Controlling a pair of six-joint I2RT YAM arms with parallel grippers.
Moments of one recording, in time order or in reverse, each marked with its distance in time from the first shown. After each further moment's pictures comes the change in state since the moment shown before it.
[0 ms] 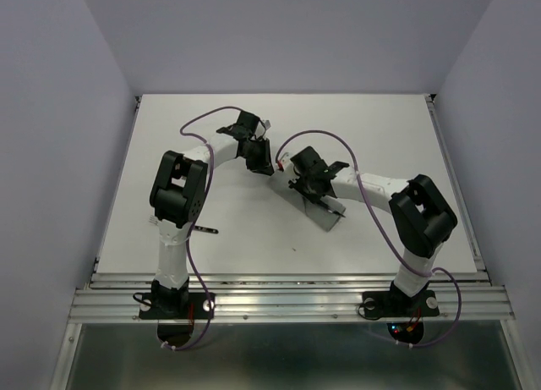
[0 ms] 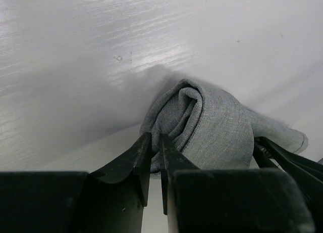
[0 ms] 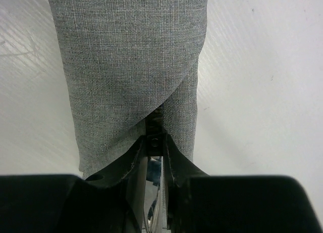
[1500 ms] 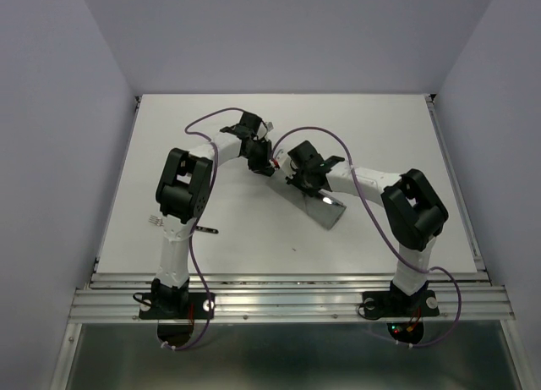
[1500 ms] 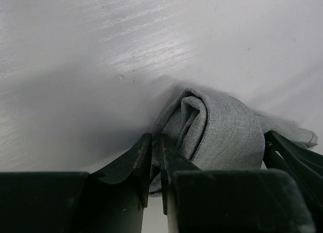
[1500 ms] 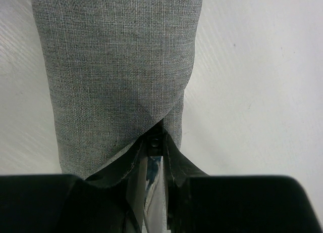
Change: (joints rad) left arm 0.000 0.075 0.060 -0.021 0.023 0.026; right arm -0.019 0.075 0.084 0.003 -0.005 -0.128
